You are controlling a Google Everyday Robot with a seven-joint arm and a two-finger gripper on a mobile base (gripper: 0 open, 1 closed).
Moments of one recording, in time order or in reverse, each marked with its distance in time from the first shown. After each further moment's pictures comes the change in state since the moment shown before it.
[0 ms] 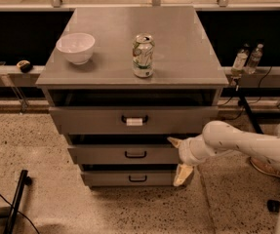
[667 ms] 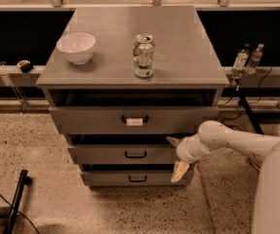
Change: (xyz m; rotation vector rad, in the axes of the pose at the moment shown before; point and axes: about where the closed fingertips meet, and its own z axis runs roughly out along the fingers) arm 0.031 -0.021 0.039 -0.002 -0.001 0.018
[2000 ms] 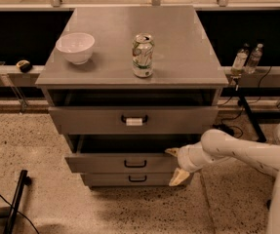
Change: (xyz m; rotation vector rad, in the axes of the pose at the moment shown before) arm -0.006 0.031 0.004 -0.010 -0.037 -0.007
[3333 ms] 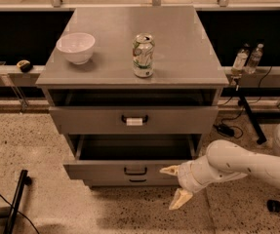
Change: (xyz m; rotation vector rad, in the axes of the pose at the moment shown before) arm -0.063 0.095 -0.051 -0.124 -0.065 -0.067
